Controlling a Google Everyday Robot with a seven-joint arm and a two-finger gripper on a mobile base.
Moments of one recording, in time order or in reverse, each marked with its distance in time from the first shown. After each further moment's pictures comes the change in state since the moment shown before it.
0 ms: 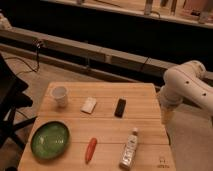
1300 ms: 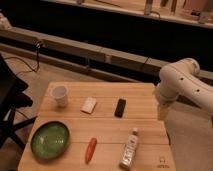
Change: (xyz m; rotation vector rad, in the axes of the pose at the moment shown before) arm -0.015 -0.023 0.009 0.010 -0.009 -0.011
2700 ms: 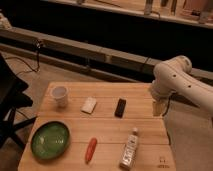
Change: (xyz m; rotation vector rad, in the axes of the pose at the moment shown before) arm -0.015 -0.025 0.011 0.012 -0.011 -0.017
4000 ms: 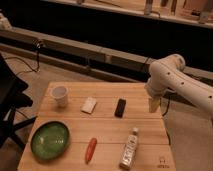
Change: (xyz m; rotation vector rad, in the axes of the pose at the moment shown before) arm -0.013 -0.021 0.012 0.013 -0.008 -0.022
